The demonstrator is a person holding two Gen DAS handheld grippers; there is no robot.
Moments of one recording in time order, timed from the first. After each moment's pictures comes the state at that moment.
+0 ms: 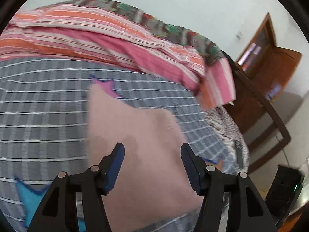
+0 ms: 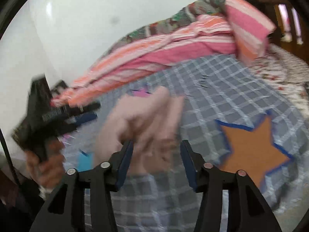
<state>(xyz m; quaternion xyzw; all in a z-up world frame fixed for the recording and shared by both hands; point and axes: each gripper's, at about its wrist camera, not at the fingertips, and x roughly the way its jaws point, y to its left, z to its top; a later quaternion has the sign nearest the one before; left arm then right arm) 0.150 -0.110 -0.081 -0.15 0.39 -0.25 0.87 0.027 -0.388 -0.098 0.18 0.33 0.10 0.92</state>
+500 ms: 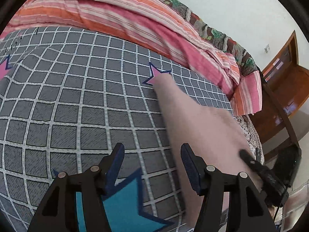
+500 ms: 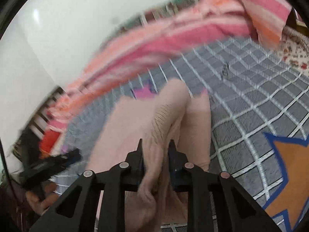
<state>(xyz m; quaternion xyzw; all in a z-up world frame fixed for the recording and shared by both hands) 0.184 -0.026 -0.146 -0.19 0.43 -0.19 0.86 0.107 -0.360 -0.137 0.22 0.33 0.09 0.91</state>
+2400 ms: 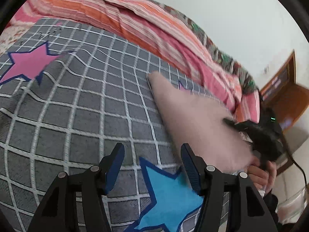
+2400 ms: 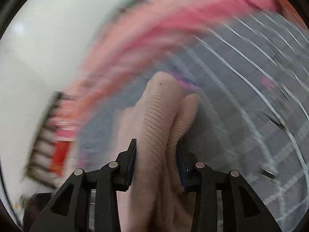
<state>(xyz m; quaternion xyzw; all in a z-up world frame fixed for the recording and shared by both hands) 0.147 0.083 -0.167 -0.22 0.40 -0.18 0.87 0.223 -0.279 -0.157 0.29 0.44 0.07 0.85</state>
